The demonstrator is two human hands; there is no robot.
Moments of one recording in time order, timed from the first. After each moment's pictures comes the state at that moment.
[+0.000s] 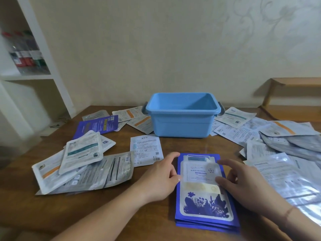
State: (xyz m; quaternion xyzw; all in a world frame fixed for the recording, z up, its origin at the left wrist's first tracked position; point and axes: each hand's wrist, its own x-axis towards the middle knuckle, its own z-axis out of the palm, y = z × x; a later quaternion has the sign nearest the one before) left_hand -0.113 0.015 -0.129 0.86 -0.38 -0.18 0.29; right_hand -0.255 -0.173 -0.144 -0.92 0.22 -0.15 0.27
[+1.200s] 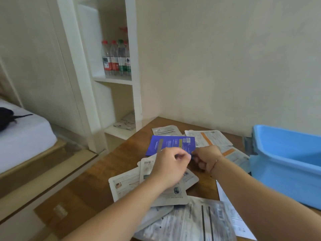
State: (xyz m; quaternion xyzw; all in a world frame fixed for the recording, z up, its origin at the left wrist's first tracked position) left_hand 0.096 0.145 -0.115 0.84 -0.18 -0.01 0.51; right_hand 0.137 -0.014 -0.117 -0.72 0.33 0.06 0.61
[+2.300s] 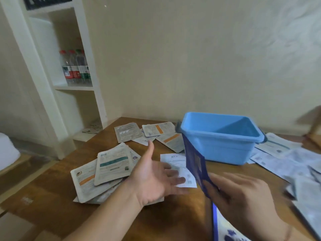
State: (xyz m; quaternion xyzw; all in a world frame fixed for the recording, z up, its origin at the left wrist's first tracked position) left_hand -0.039 0.080 -0.097 0.38 0.03 -0.50 0.78; right_hand -0.187 -0.091 -0.094 -0.90 -0.08 -0.42 0.07
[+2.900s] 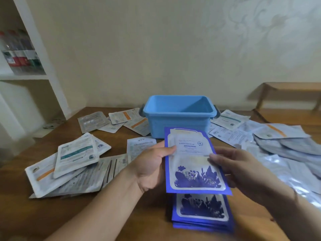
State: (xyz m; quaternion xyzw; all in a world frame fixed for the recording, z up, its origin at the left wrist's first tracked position) left_hand -0.110 0.014 -0.089 0.45 -0.18 -0.50 0.72; right_hand -0.242 -0.165 -0.100 -0.70 0.19 -0.08 0.68
